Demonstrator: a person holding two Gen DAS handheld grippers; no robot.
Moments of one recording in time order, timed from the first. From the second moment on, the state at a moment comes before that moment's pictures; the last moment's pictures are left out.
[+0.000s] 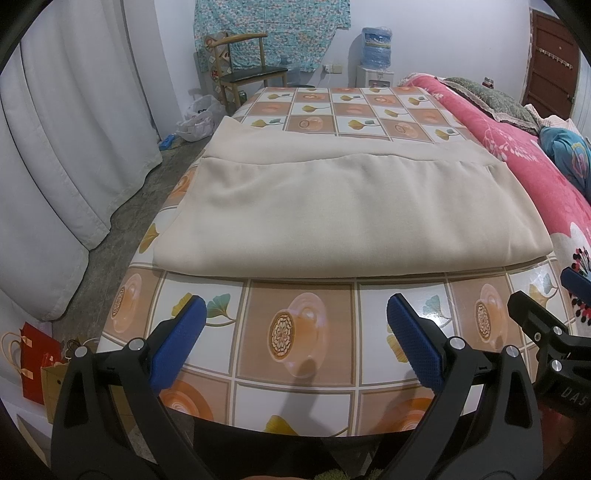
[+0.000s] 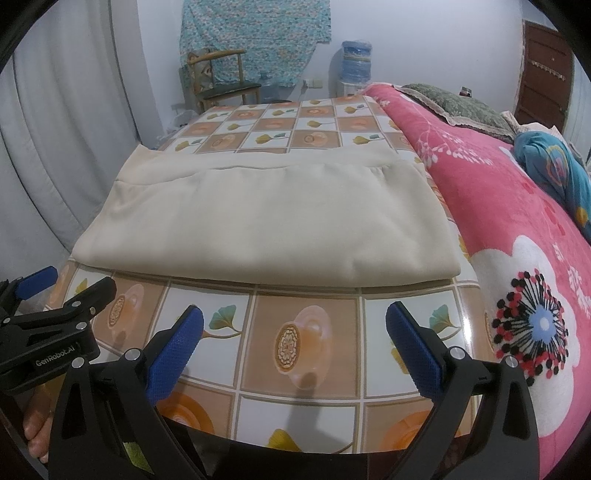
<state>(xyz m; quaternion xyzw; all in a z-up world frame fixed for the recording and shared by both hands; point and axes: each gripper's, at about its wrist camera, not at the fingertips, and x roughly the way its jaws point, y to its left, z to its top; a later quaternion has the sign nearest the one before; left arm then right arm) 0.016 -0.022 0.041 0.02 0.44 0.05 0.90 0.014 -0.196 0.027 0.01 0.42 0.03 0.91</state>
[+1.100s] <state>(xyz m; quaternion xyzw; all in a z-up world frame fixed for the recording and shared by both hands) 0.016 -0.021 0.040 0.02 0.44 0.05 0.90 0.013 -0.191 0.027 0.01 0.42 0.03 0.91</state>
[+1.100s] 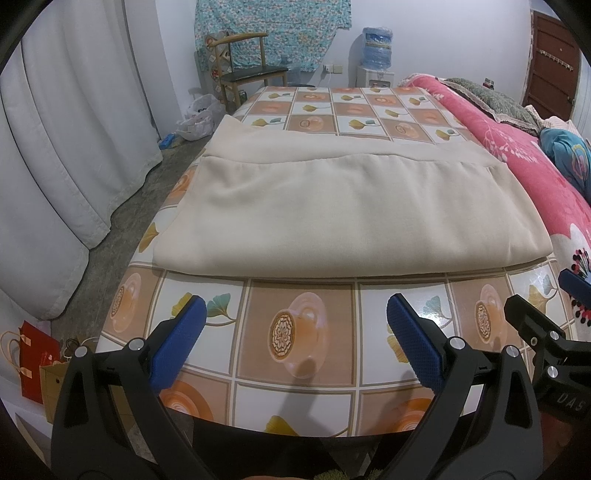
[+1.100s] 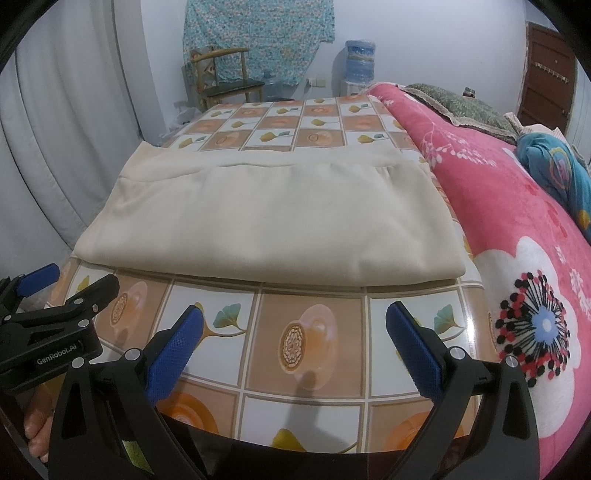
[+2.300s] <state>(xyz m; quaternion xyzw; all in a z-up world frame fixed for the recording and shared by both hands) 0.016 -0.023 0.041 0.02 0.44 0.05 0.90 0.014 -0.192 0.028 0.01 0.42 0.04 0.91</state>
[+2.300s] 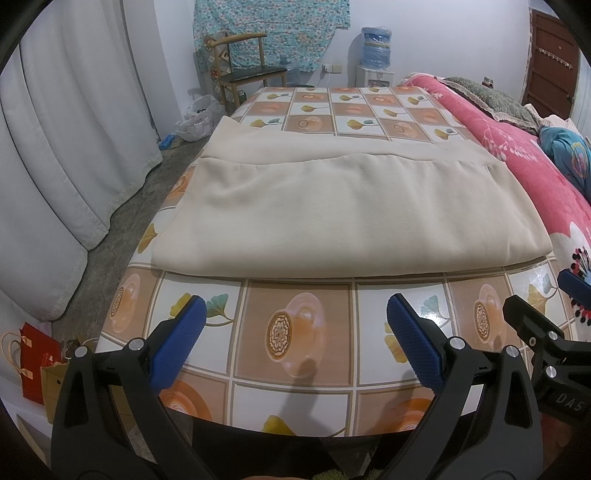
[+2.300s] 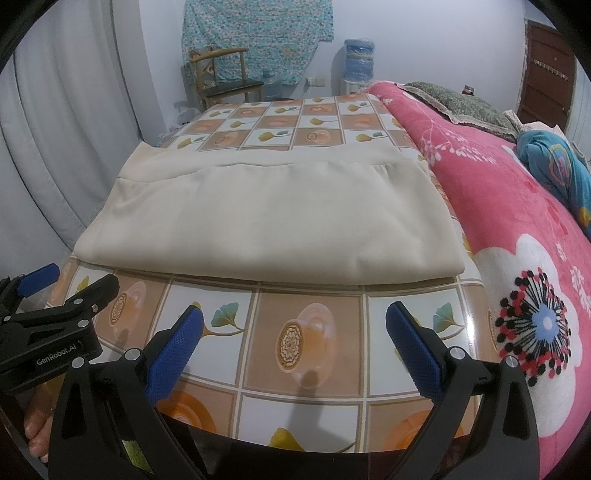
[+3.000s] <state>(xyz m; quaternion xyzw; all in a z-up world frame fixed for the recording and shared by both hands) 0.016 -0.023 0.041 0.02 0.44 0.05 0.90 0.014 -0.192 0.026 0.01 0.42 0.04 0.90</state>
